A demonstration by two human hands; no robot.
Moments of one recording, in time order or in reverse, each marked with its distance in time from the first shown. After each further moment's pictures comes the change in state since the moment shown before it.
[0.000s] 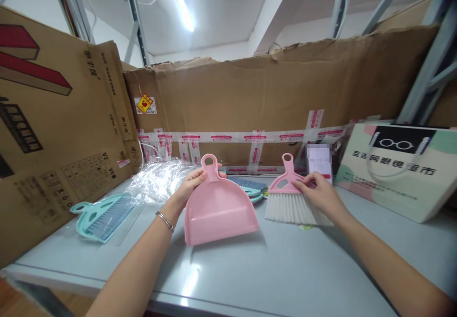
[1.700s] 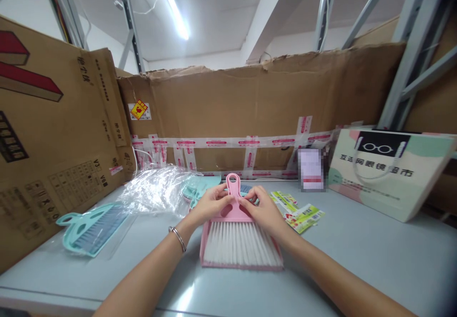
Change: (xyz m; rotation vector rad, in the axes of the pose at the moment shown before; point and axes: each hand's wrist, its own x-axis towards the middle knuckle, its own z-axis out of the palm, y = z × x) left_hand 0.019 -0.048 0.030 0.393 -0.049 -0.055; right_hand -0.074 -0.099 0.064 0.206 -0.253 -0.143
